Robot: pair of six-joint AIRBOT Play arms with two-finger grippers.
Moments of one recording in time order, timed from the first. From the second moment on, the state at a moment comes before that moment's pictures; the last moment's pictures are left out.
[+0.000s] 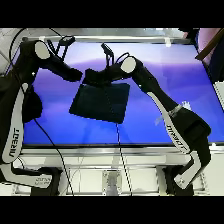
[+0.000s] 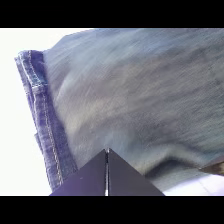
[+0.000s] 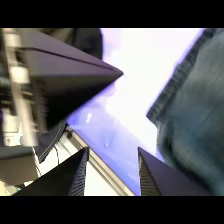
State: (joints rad) left arm -0.22 -1.53 1.75 1.36 -1.37 -1.35; right arm 0.56 -1.80 1.96 -0.84 1.04 1.71
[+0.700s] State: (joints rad) left arm -0.20 -1.52 1.75 1.36 -1.37 -1.35; right arm 0.12 -1.55 1.37 -0.89 1.25 1.54
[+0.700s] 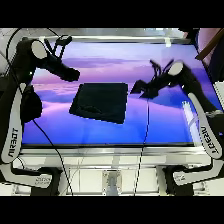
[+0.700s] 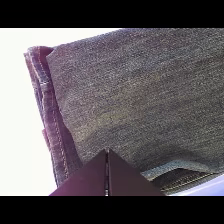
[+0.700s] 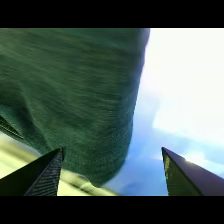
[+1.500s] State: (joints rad) left arm -0.20 -1.52 1.75 1.35 -1.38 -1.35; right arm 0.20 -1.81 1.37 -0.48 1.07 1.25
